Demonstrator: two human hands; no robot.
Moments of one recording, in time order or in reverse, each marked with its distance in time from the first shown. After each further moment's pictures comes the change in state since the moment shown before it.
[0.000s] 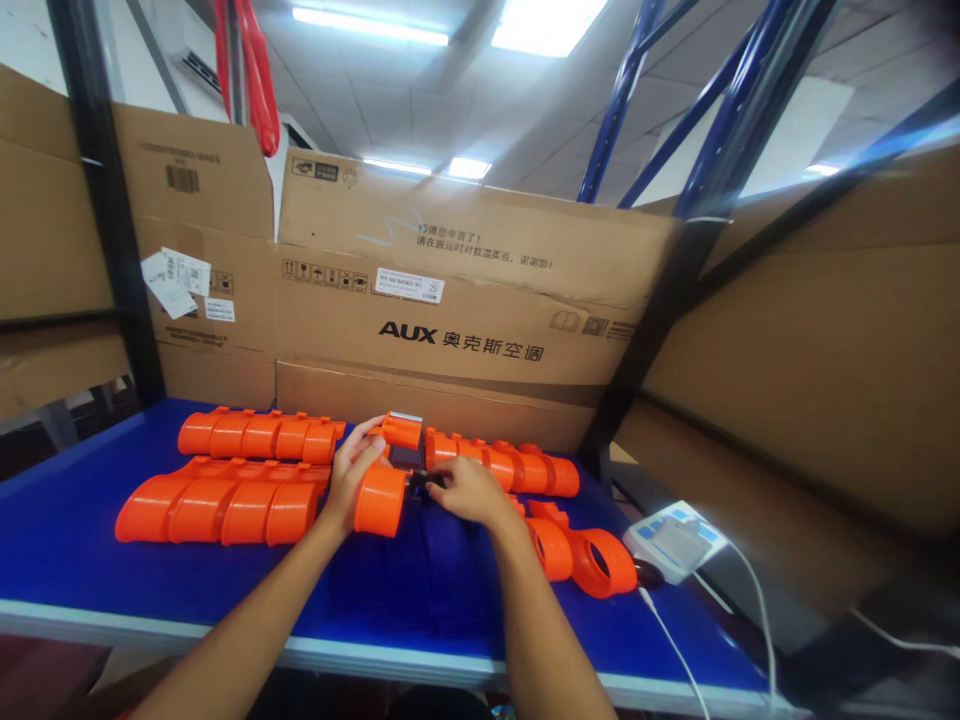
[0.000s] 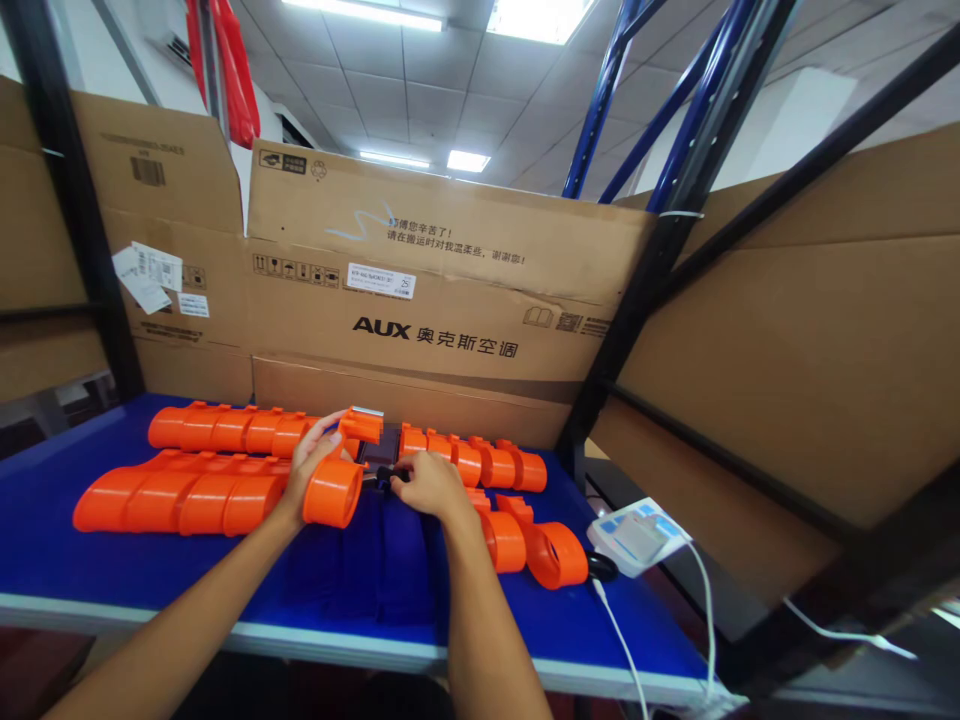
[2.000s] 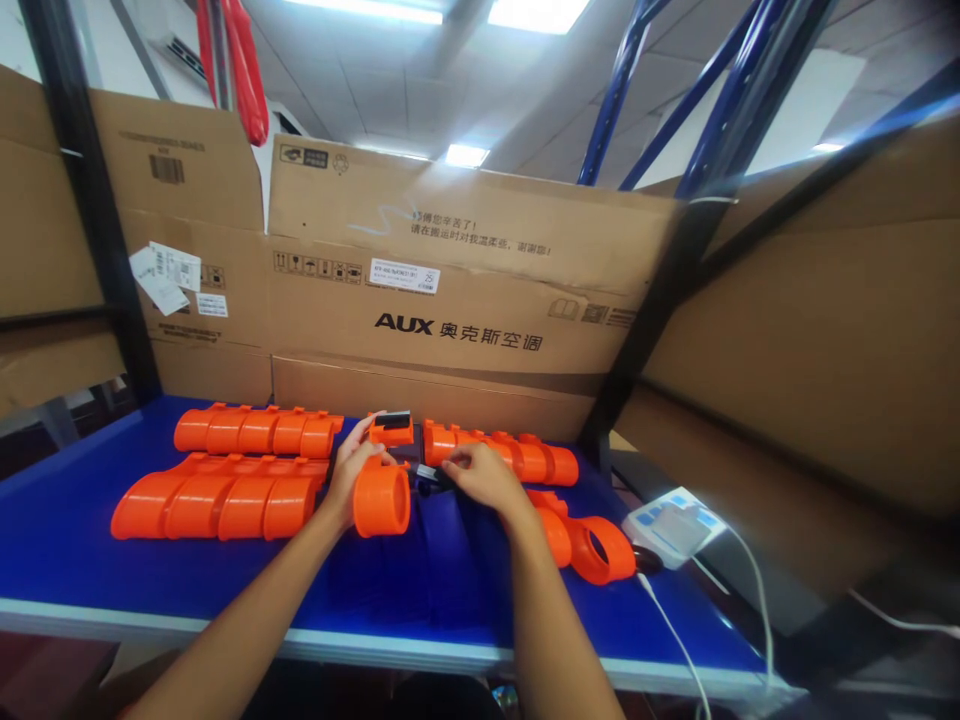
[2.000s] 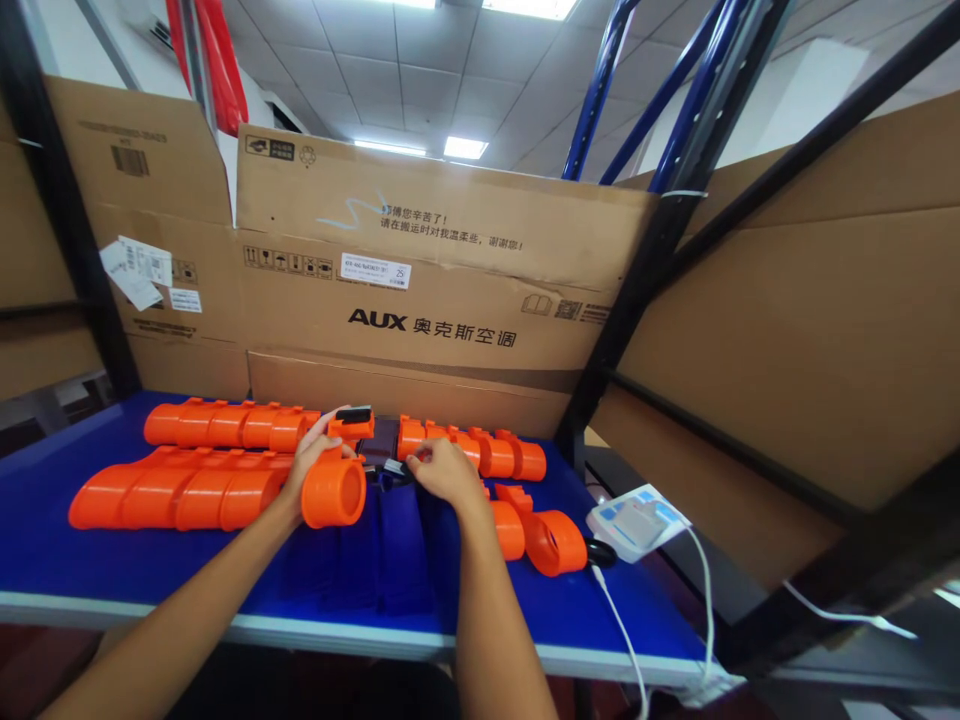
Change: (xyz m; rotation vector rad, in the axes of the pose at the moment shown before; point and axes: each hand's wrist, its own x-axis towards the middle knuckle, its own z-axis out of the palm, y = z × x) left_hand 0.003 -0.007 -0.004 -0.042 0.011 -0.117; right_hand -0.004 0.026 0.000 0.254 0.151 0.093
